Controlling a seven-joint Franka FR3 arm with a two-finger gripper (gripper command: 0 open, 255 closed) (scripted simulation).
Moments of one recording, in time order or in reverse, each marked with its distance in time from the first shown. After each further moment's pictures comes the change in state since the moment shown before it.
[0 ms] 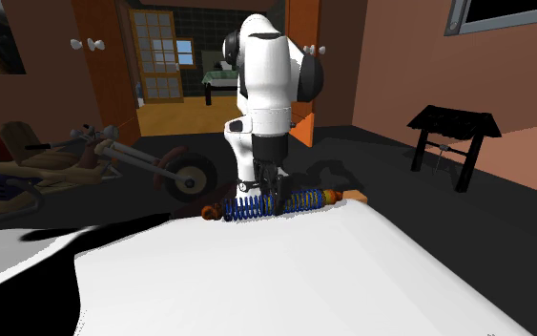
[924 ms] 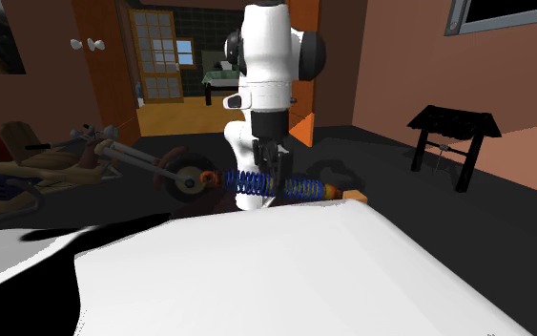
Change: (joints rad) arm -0.003 -0.034 -0.016 0.093 0.020 -0.119 -0.015
